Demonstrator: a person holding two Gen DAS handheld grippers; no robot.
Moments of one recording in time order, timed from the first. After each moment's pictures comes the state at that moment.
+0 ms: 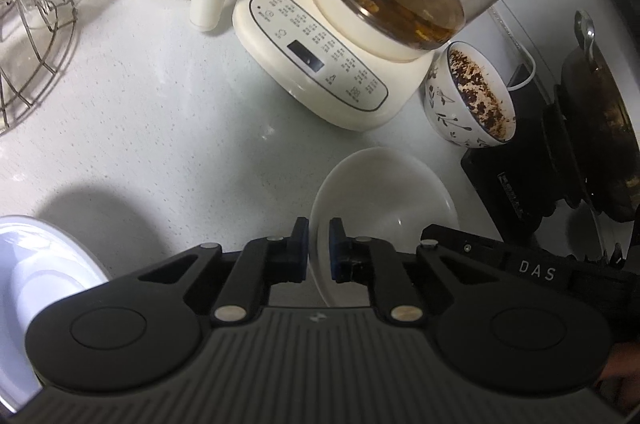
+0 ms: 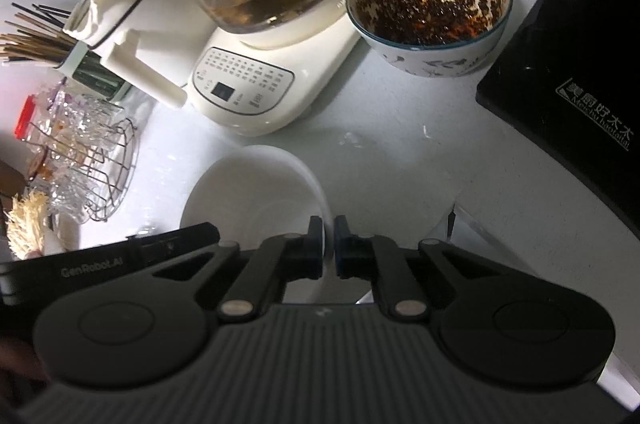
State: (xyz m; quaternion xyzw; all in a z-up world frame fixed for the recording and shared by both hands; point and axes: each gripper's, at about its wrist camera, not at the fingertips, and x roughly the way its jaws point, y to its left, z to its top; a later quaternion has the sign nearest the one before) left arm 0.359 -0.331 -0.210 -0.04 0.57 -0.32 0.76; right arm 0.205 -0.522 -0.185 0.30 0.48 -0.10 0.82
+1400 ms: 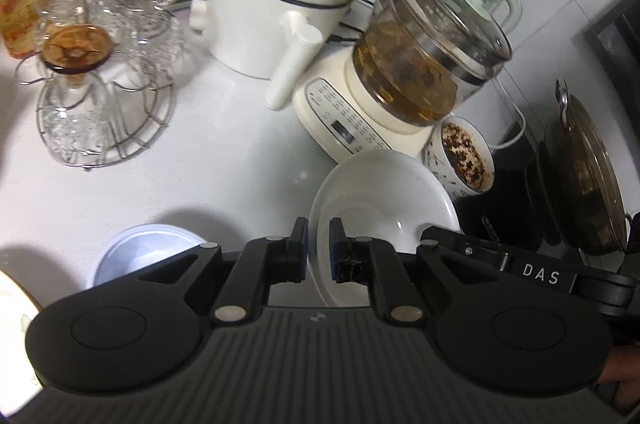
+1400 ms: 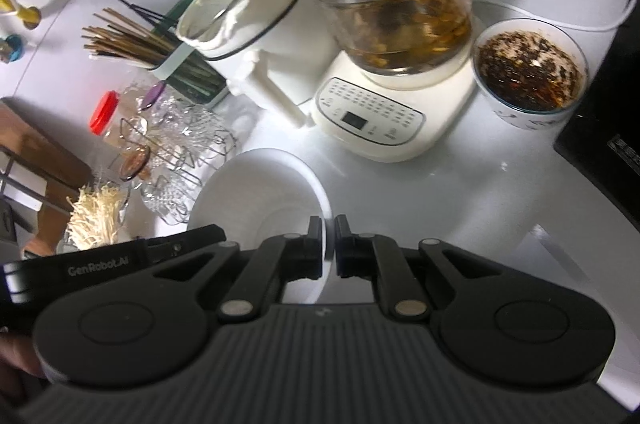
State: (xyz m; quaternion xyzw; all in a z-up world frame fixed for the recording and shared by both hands) left arm 0.349 -0.247 -0.121 -0.07 0.52 -0.28 0.80; right arm 0.215 -0.466 -0.109 0.29 0.44 -0.03 0.85
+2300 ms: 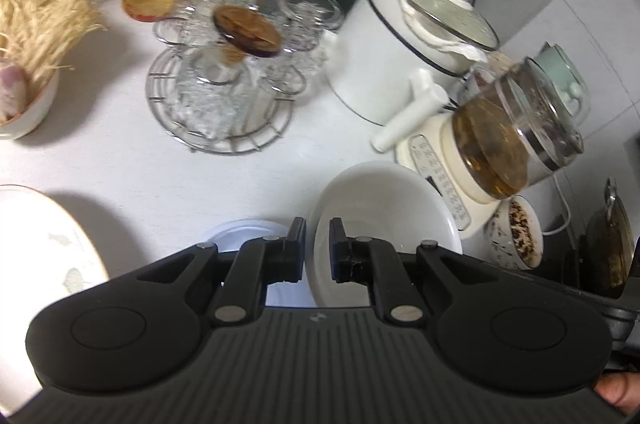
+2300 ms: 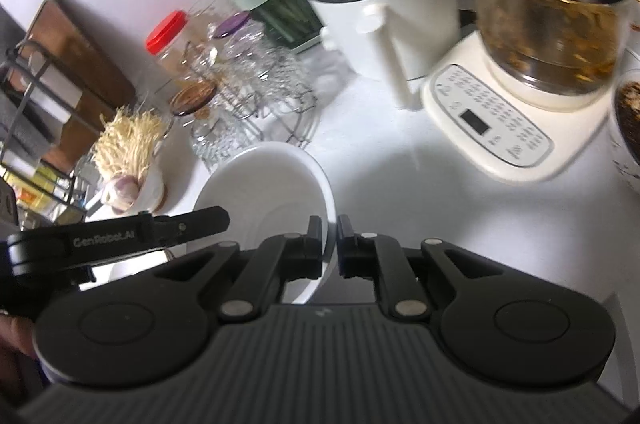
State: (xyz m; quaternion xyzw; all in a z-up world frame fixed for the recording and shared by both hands) left arm 0.344 -0.171 -0.139 -0.16 0.49 -0.15 0.84; right arm 0.269 -0.405 -0.123 0.20 0.47 0.10 0.86
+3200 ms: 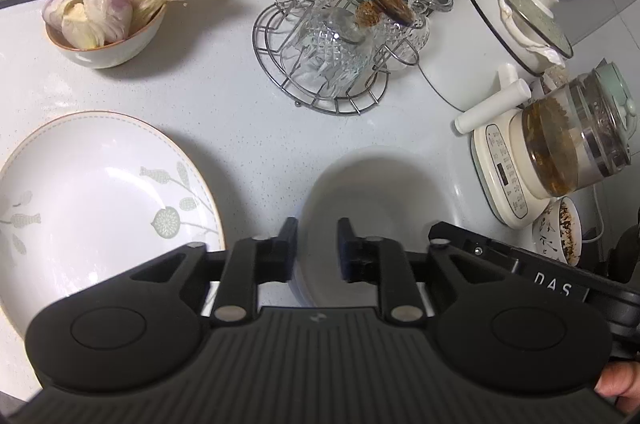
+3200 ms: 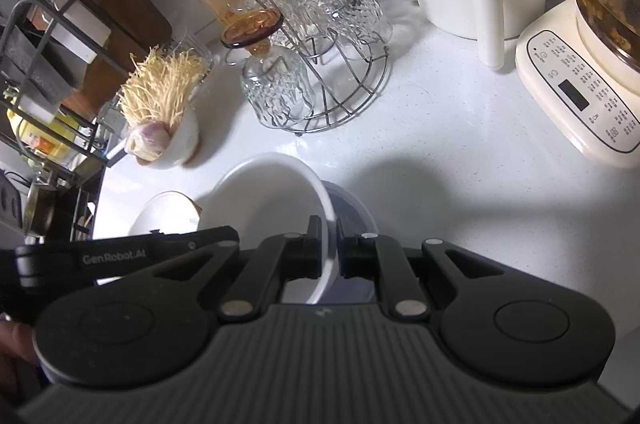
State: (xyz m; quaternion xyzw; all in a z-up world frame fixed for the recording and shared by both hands) left arm 0.322 -0.109 -0.161 -0.18 0.54 -0.08 0.82; right arm 0.282 -0.349 -0.142 0.18 0.51 0.16 0.83
